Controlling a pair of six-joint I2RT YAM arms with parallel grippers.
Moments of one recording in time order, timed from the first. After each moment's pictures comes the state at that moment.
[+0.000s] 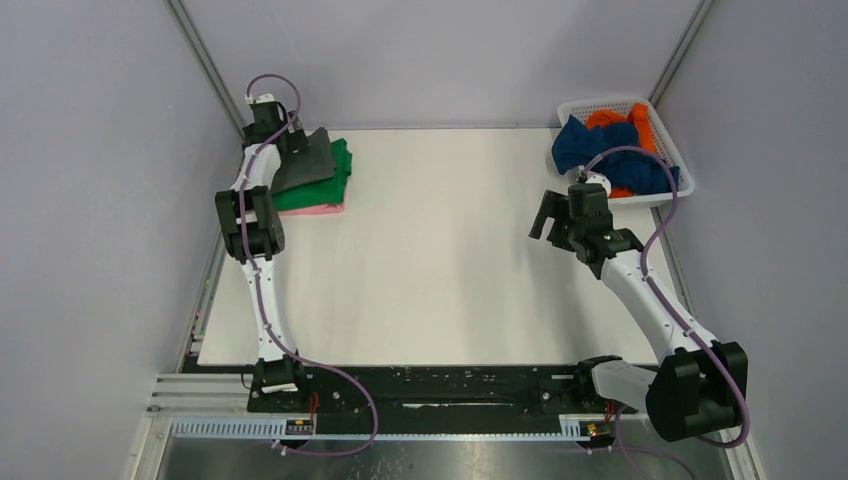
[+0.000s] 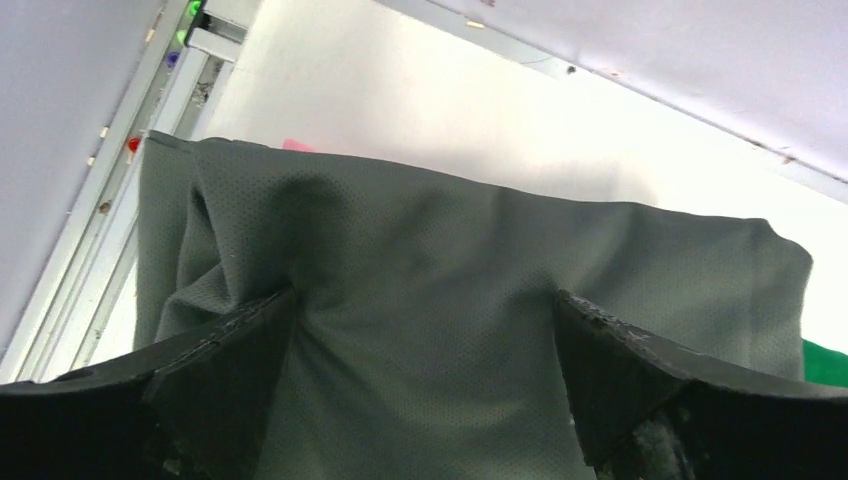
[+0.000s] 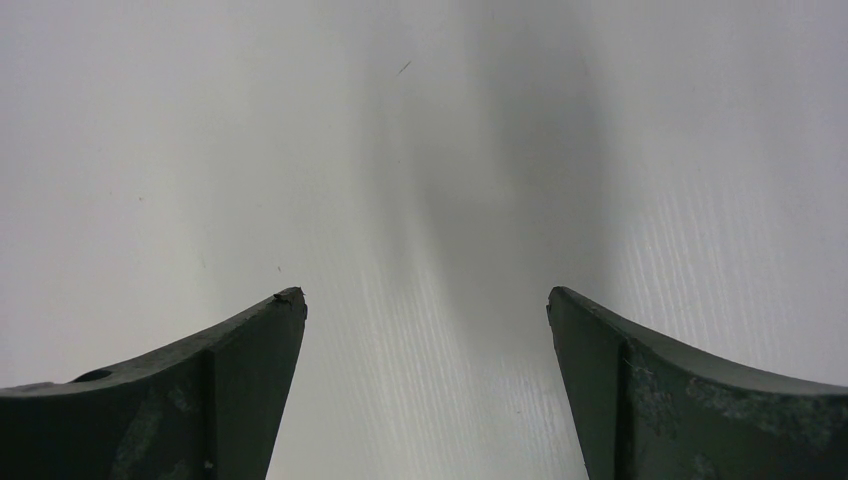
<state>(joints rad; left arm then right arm) 0.17 2.52 2.23 -0.34 -0.12 -0.21 0.20 1.17 0.86 -0.46 0.15 0.46</state>
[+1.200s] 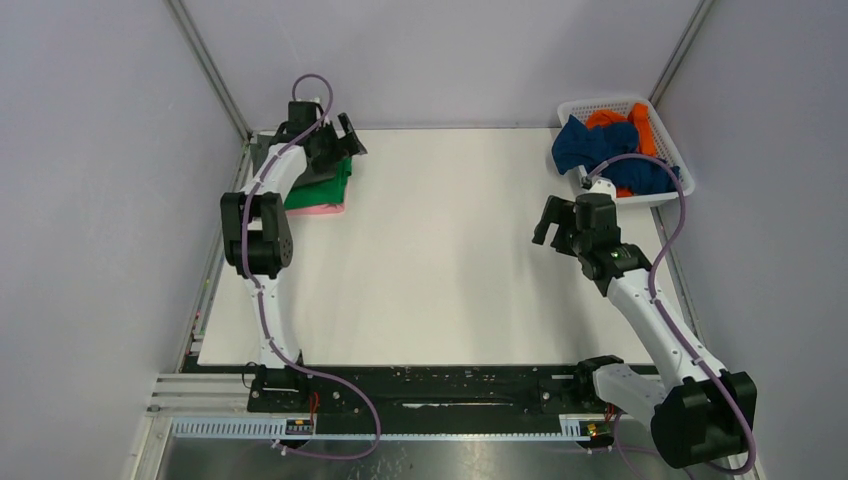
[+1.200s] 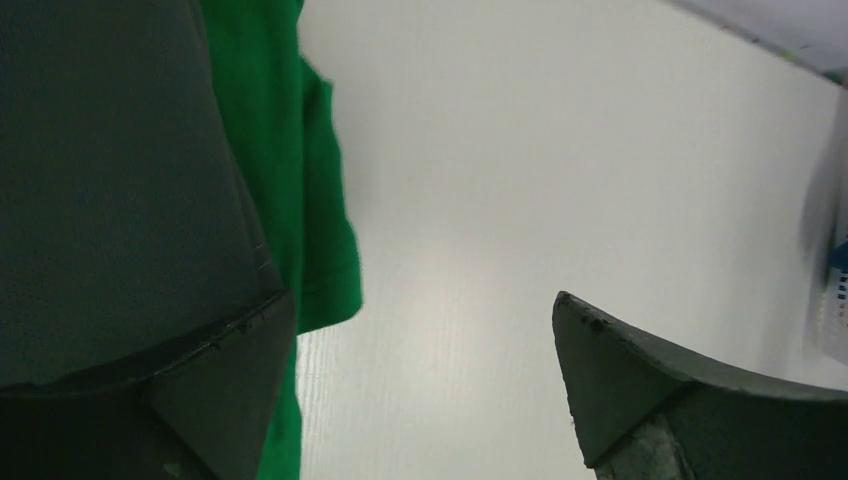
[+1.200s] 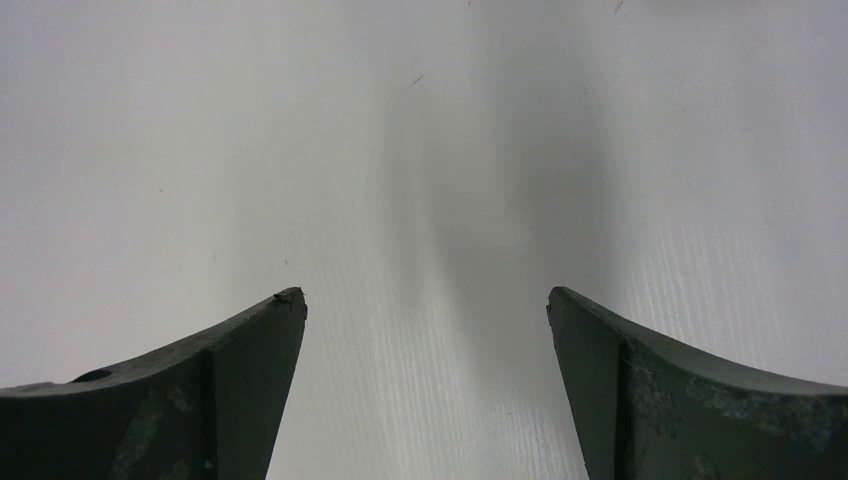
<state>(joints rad) -0.02 2.15 1.86 -0.40 0.27 -0.44 0.20 1.05 0.80 -0.41 0.14 0.41</state>
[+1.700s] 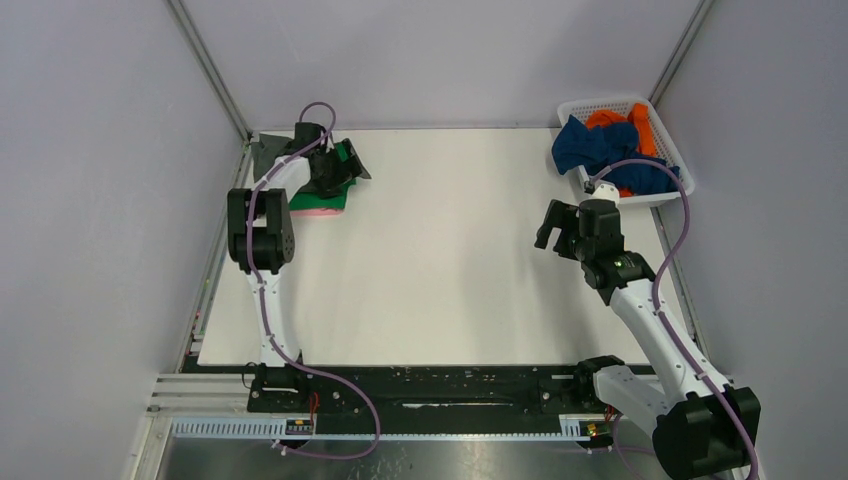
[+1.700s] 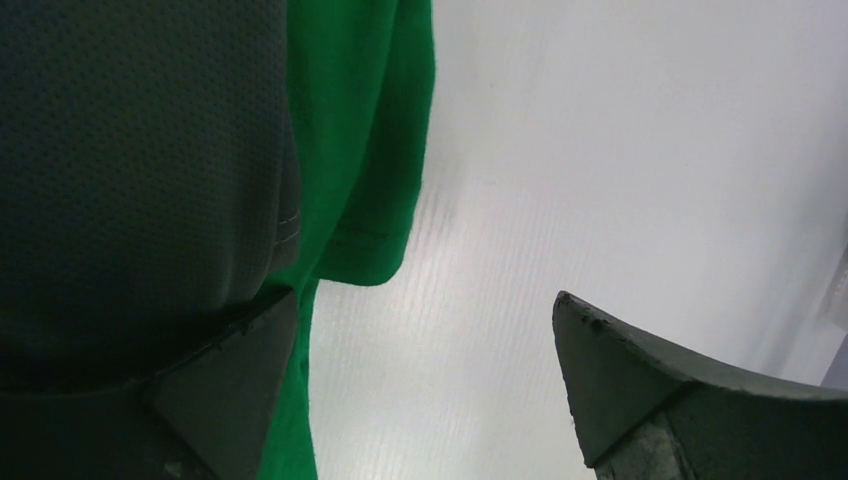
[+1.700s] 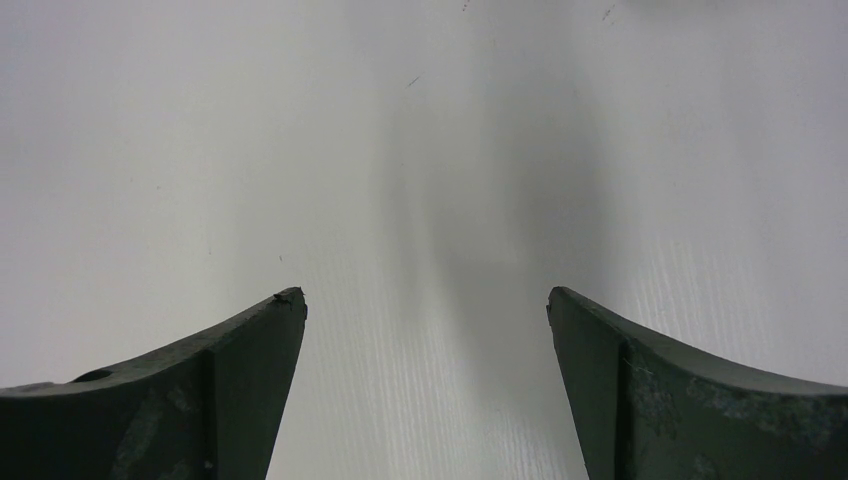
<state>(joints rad) -0.01 2.25 1.76 -0.43 0.35 -0.50 0.20 0.98 0.75 -0.41 0.15 0.39</state>
